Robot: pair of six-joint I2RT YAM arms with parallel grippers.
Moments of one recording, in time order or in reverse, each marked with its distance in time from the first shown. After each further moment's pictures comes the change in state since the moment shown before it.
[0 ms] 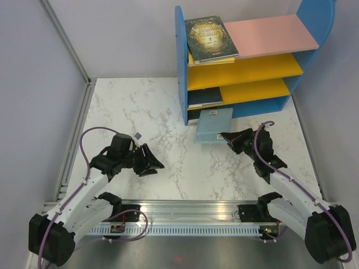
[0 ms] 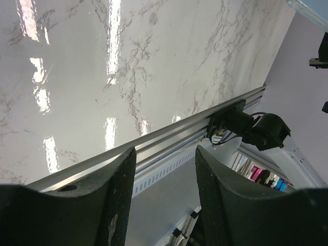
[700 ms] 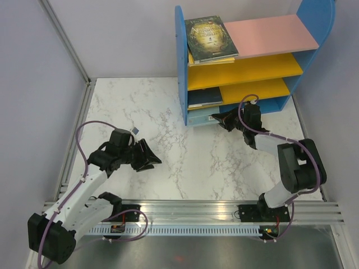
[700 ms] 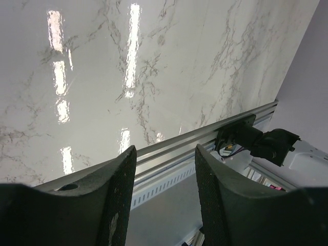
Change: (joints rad) left arm 0.003 0.028 0.087 -0.069 -0.097 0.043; right arm -0.100 0.636 0.285 0.320 -0.242 -0.073
